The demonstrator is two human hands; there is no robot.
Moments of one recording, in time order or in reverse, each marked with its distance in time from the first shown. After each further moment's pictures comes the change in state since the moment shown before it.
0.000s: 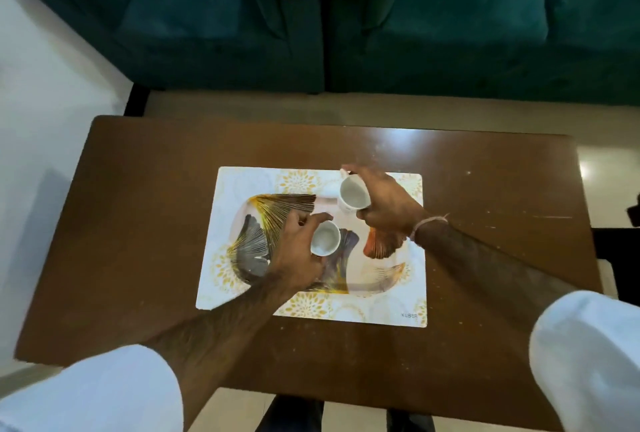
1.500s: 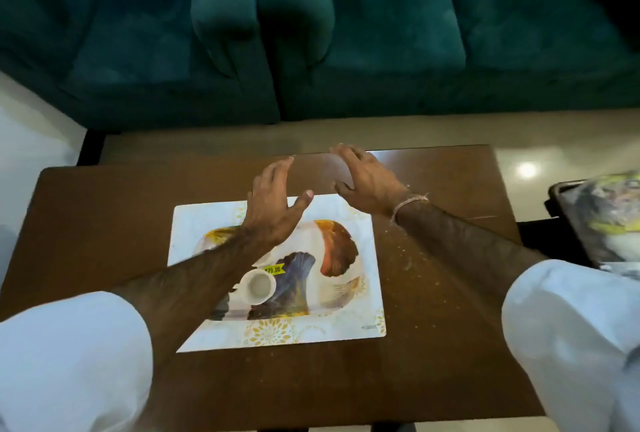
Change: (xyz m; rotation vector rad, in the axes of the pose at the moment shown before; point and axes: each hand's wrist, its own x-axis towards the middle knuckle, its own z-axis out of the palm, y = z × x) left_hand 0.082 0.099 -0.041 0.096 0.050 0.079; right_hand -0.015 0.013 -0.097 -0.196 0.158 0.050
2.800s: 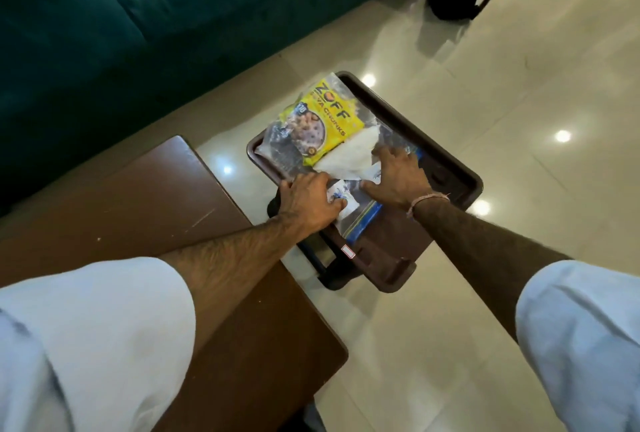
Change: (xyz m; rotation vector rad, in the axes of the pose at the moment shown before) left_hand -0.033 0.430 0.413 0.309 -0.562 0.564; right_hand -0.364 0.462 -0.082 0.064 0.137 0.980
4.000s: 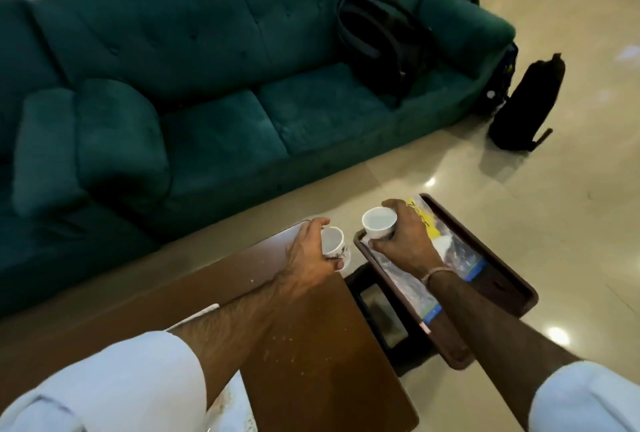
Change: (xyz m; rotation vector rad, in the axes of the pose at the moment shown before) left_hand -0.160 -0.070 -0.219 -0.415 0.289 -0.234; right_hand -0.116 -0.215 -0.124 0.503 0.240 -0.291
